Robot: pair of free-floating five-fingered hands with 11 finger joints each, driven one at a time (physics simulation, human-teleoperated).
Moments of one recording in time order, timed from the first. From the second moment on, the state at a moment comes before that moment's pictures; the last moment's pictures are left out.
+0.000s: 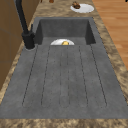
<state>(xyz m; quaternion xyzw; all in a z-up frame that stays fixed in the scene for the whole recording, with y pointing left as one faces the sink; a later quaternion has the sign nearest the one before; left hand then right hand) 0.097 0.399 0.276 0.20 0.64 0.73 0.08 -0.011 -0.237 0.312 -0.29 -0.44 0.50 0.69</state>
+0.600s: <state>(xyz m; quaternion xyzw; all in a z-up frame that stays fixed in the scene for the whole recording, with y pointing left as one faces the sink) 0.105 0.418 0.268 0.20 0.64 0.74 0.08 -0.011 -0.237 0.312 -0.29 -0.44 0.50 0.69</state>
